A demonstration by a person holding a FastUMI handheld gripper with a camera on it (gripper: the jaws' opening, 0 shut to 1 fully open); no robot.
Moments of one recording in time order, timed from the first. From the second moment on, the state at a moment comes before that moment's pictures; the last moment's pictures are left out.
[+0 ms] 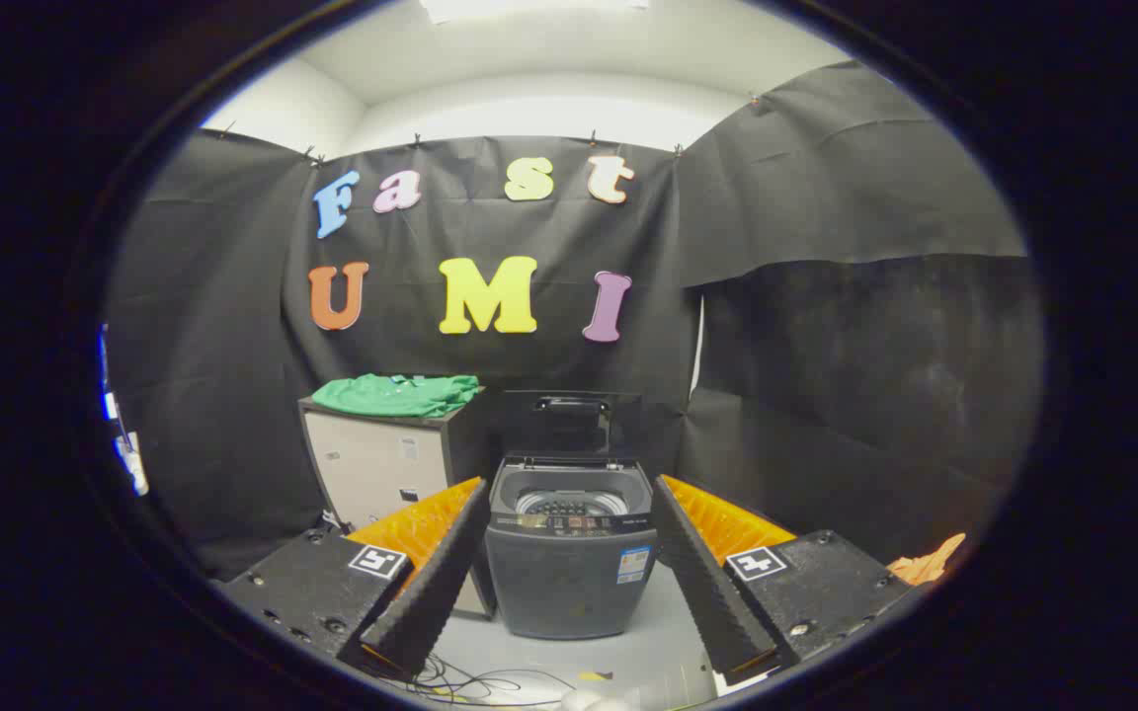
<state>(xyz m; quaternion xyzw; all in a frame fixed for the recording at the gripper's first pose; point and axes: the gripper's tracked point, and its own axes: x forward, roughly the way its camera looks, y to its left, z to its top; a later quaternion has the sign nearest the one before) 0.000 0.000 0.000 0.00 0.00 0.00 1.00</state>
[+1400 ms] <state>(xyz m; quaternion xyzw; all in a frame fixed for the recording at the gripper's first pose) 0.112 0.044 0.067 -0.01 -0.01 0.01 1.00</state>
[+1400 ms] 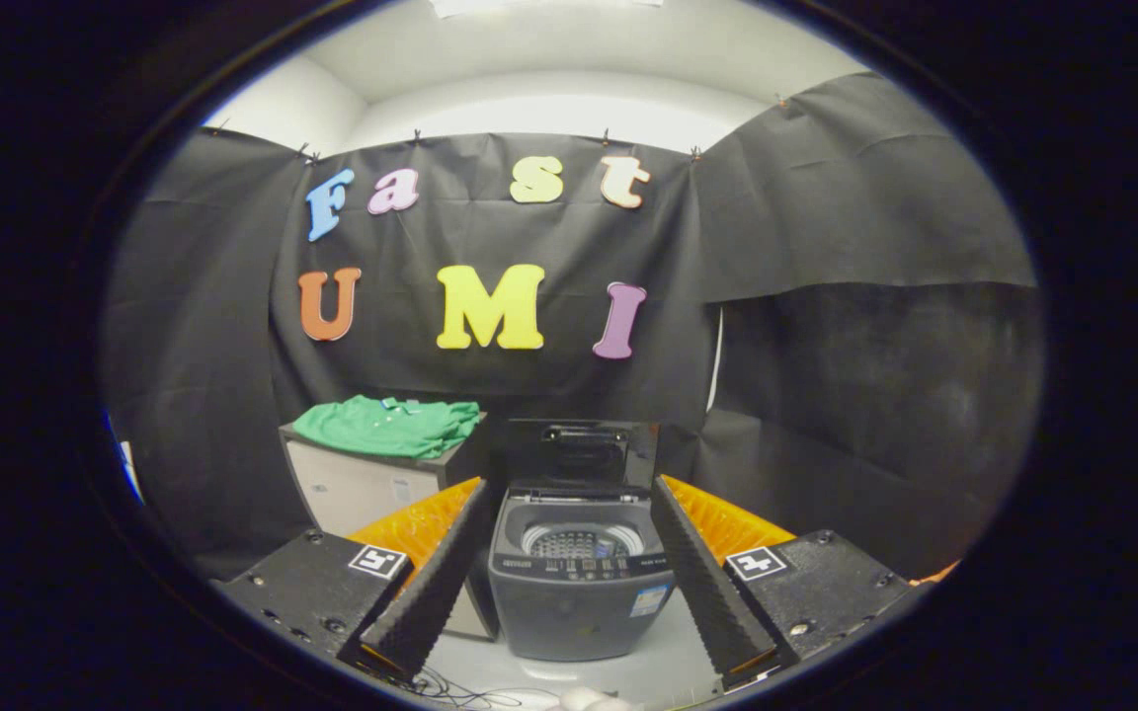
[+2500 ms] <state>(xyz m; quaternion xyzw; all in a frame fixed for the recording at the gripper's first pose) 0.442 0.292 0.191 0.05 0.02 0.14 0.99</state>
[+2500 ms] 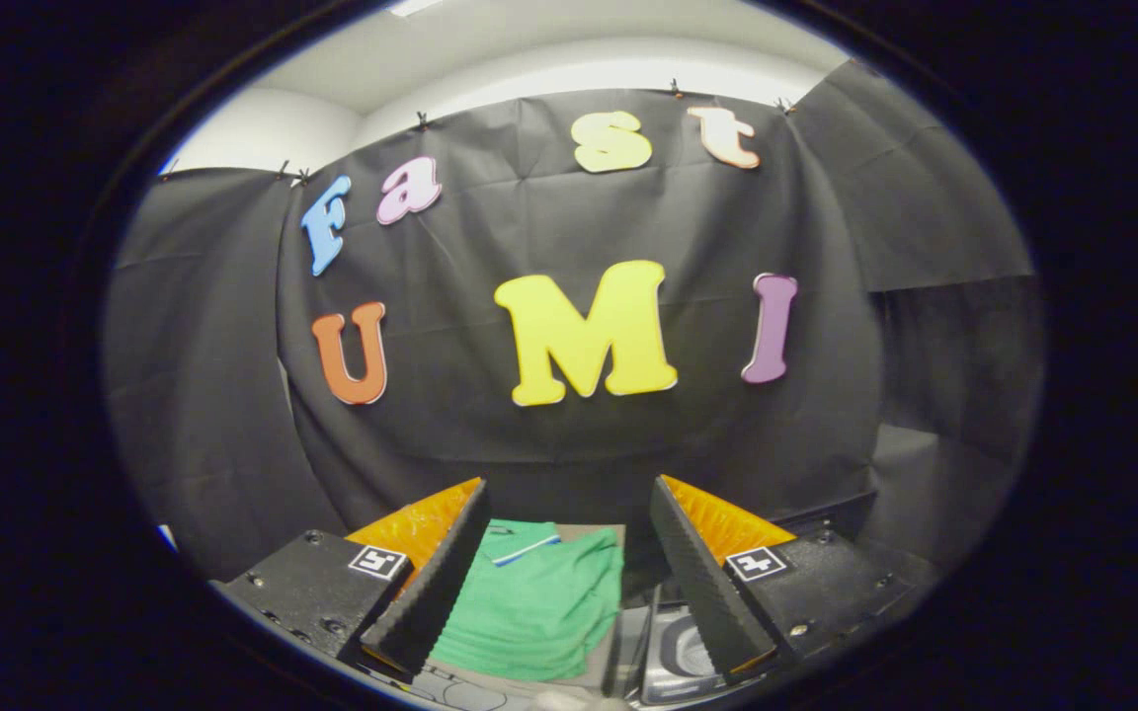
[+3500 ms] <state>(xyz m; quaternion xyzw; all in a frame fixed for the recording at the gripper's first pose) 0.530 0.441 0.007 -0.03 0.23 0.11 0.97</state>
